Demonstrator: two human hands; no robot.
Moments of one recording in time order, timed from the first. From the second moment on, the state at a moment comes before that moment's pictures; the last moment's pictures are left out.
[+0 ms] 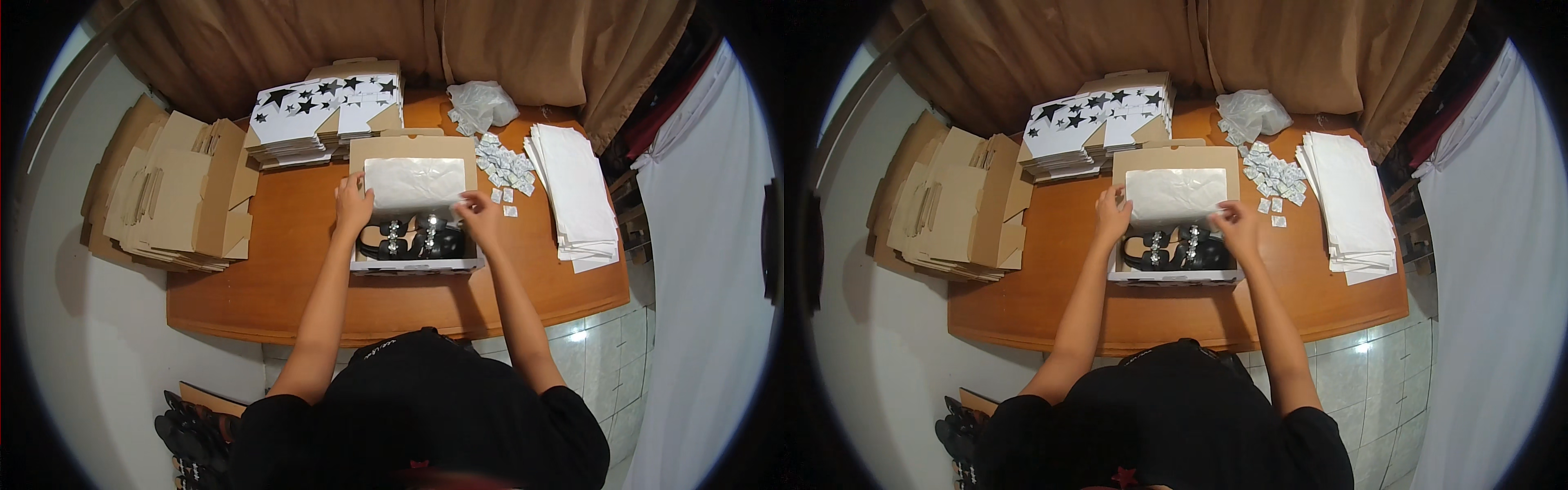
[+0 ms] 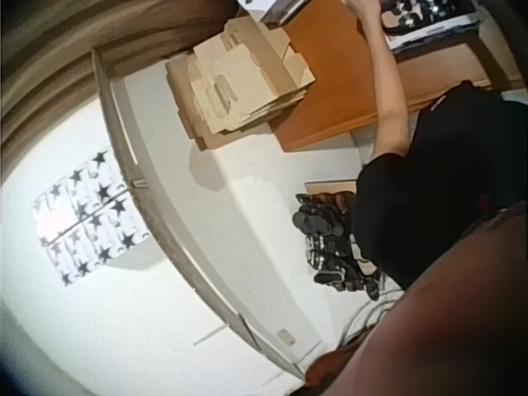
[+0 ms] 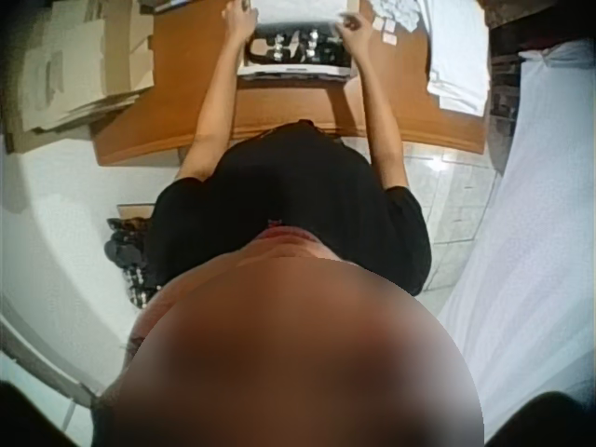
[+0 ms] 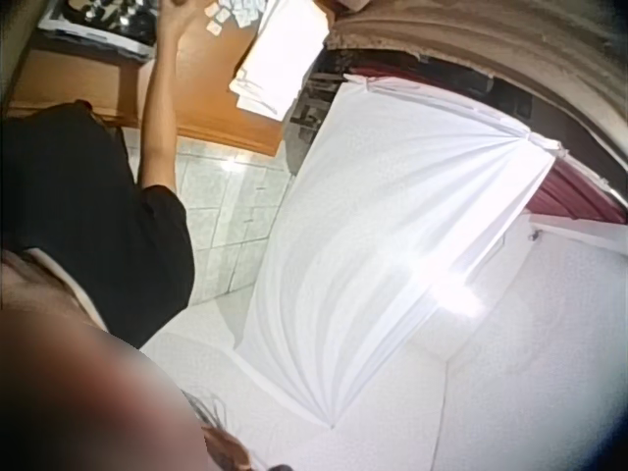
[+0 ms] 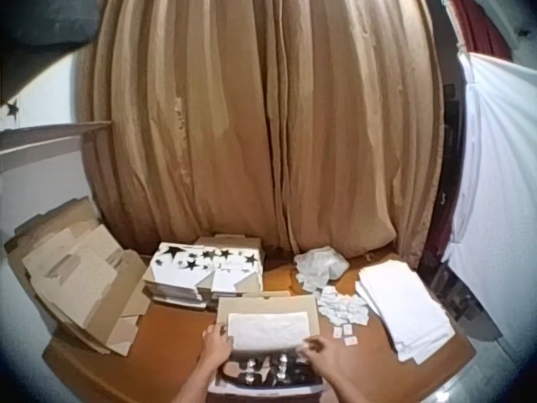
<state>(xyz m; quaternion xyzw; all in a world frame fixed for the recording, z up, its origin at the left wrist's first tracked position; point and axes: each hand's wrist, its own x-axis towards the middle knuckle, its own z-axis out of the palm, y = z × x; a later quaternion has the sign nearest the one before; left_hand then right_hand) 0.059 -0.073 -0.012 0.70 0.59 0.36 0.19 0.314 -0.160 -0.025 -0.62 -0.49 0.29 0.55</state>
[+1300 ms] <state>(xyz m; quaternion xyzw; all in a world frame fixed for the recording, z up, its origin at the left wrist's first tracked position) -0.001 -0.151 0.006 0.66 0.44 0.28 0.53 0.326 -0.215 -0.006 -0.51 -0.56 0.45 0.48</state>
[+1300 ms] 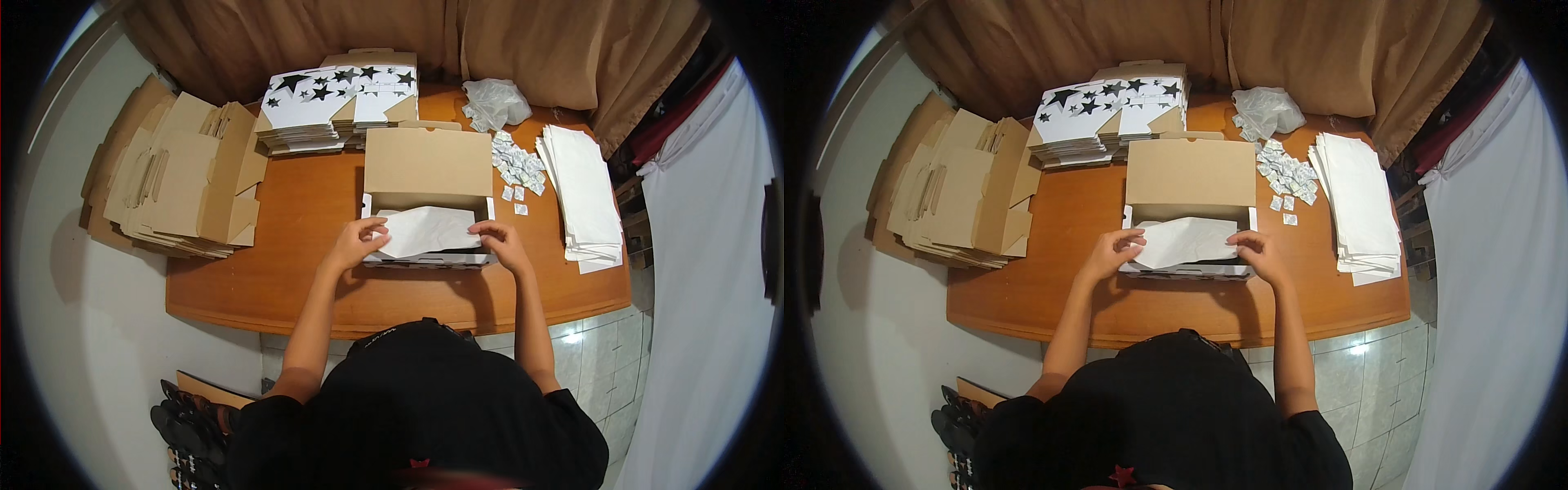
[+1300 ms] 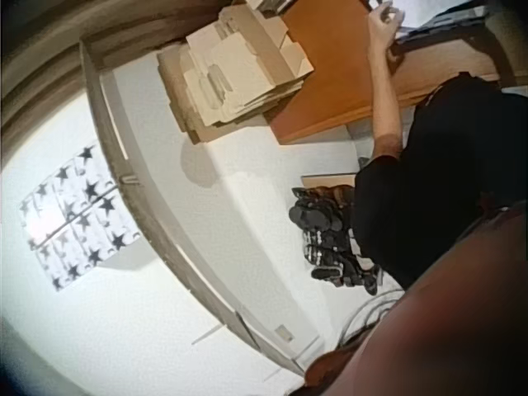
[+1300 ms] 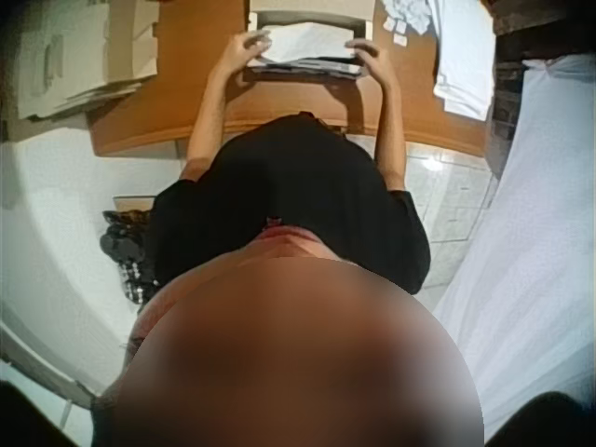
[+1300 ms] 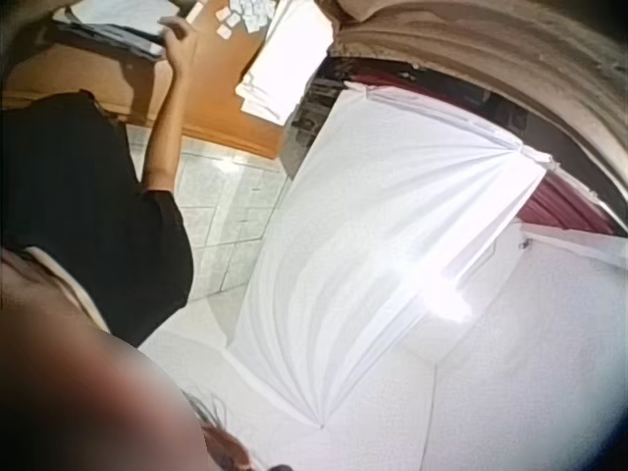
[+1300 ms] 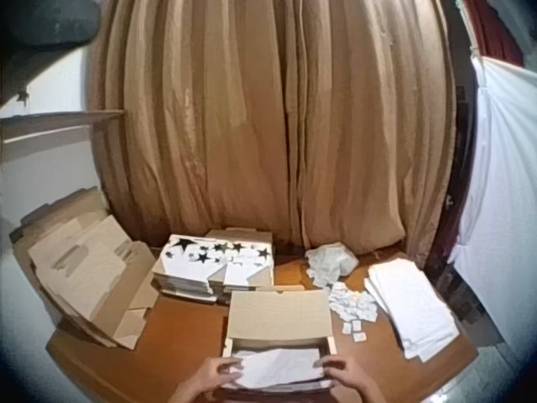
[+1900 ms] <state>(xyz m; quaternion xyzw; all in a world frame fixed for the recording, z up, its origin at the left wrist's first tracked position) 0.010 -0.153 0.004 0.56 0.50 0.36 0.55 0.317 -0.214 -0.030 -0.64 -0.50 0.24 0.53</state>
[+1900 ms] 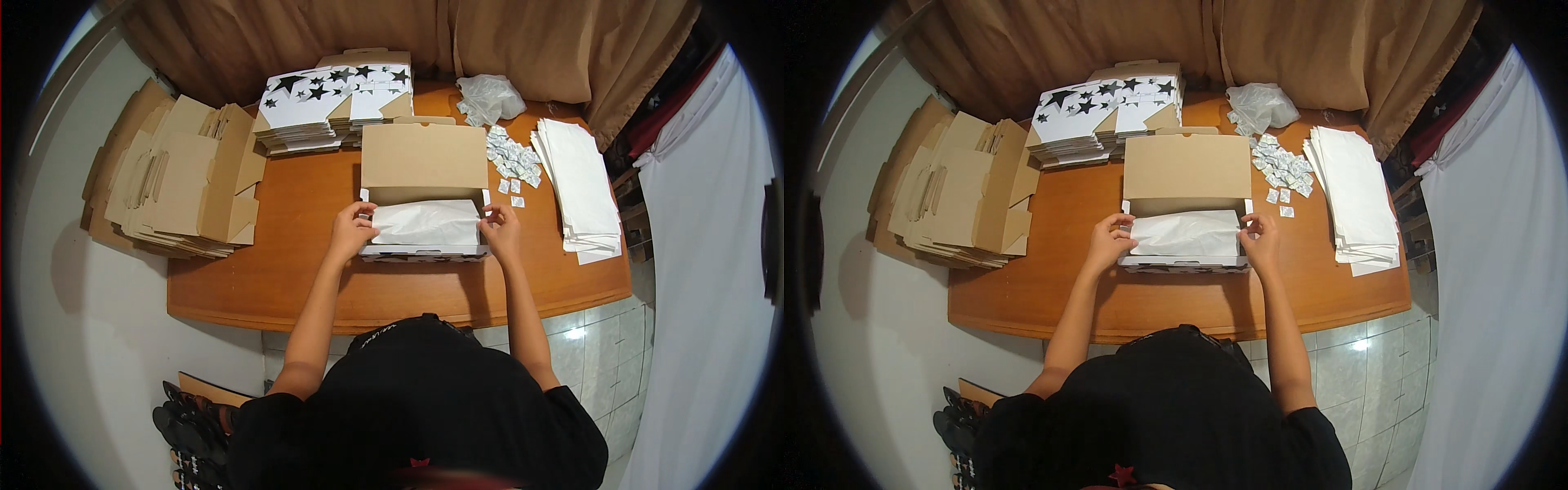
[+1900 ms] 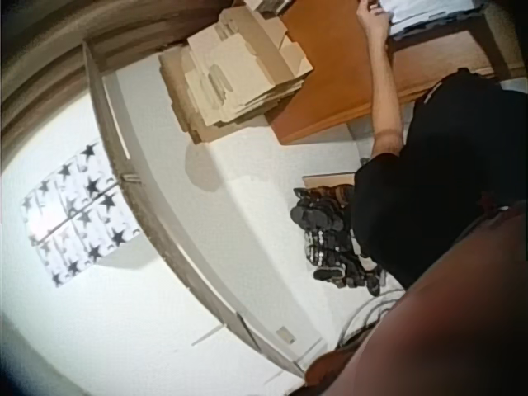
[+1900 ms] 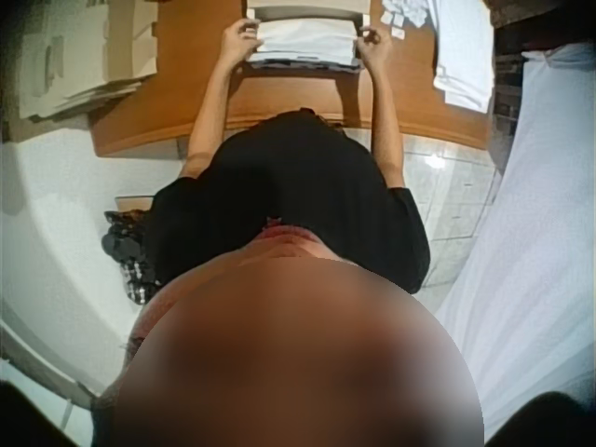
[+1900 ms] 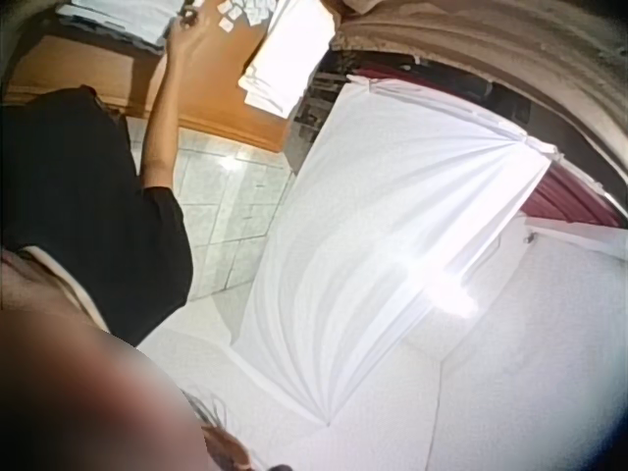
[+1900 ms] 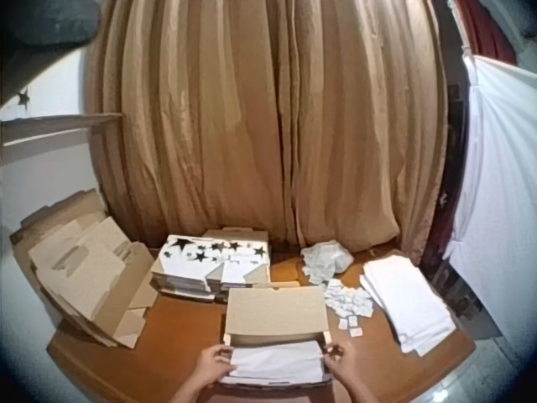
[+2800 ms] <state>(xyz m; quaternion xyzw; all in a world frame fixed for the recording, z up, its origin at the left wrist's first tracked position) 0.016 -0.165 0.015 0.84 0.42 0.22 0.25 0.313 -0.229 0.004 -0.64 -0.67 0.15 0.36</state>
